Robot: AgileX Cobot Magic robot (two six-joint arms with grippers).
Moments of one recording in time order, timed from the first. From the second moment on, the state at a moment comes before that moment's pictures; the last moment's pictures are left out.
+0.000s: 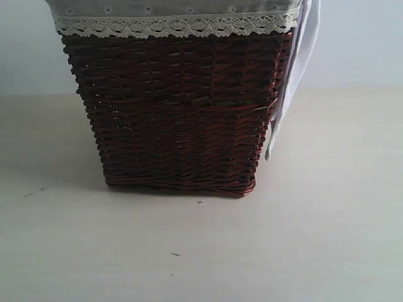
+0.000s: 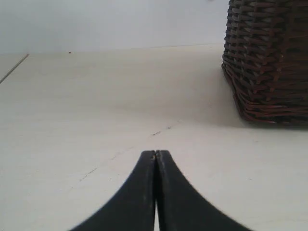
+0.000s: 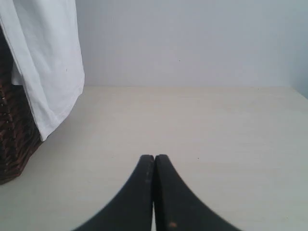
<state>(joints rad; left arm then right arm) -0.04 0.01 0.00 0.02 0.37 0.02 -0.02 0.01 -0.01 0.00 0.27 -0.01</state>
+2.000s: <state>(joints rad) -0.04 0.01 0.00 0.02 0.37 0.02 -0.02 0.55 -0.51 -1.13 -0.40 1.35</state>
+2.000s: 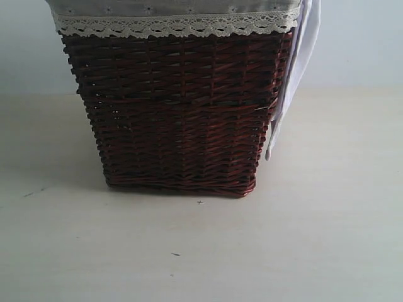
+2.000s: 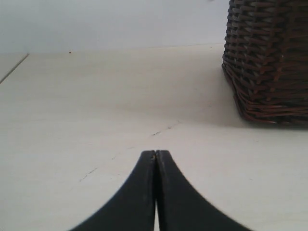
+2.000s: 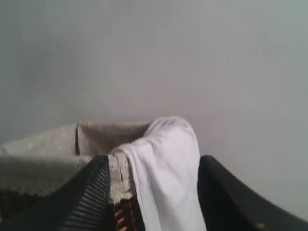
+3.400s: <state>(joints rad) -0.04 0.01 0.00 0.02 0.37 0.02 0.15 1.55 -0.97 -1.42 -0.27 1.31</state>
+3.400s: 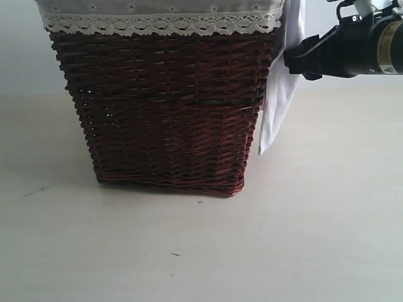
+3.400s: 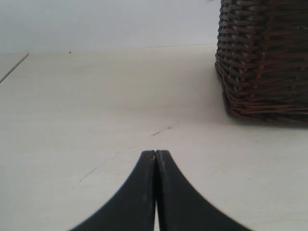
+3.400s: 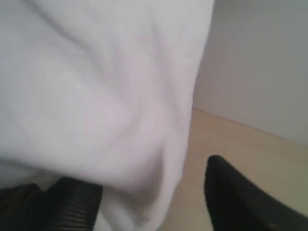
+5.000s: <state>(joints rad) -0.04 0.01 0.00 0.02 0.37 0.02 -0.11 1.59 -1.76 -0.93 1.11 0.10</state>
